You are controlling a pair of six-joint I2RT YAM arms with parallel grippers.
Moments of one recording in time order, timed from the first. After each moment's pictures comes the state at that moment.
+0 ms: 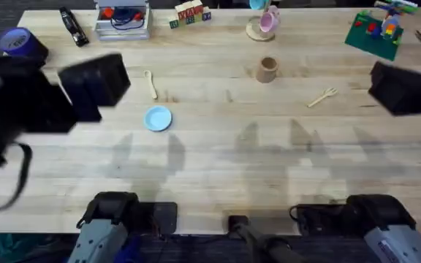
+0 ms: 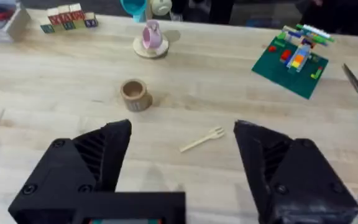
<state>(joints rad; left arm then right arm) -0.01 0.55 1.13 -1.04 0.01 -0.05 -0.01 0.47 0.94 -0.87 -0.06 -0.02</state>
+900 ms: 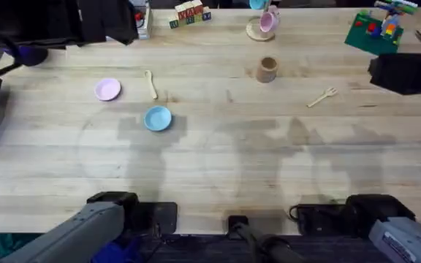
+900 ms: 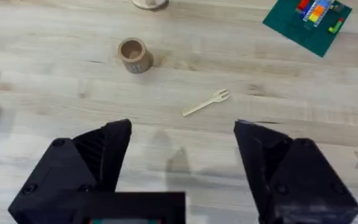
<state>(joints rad) -0.01 1.18 1.64 -1.43 0.01 -0.11 -0.01 0.76 1.21 -1.14 -0.06 -0.02</state>
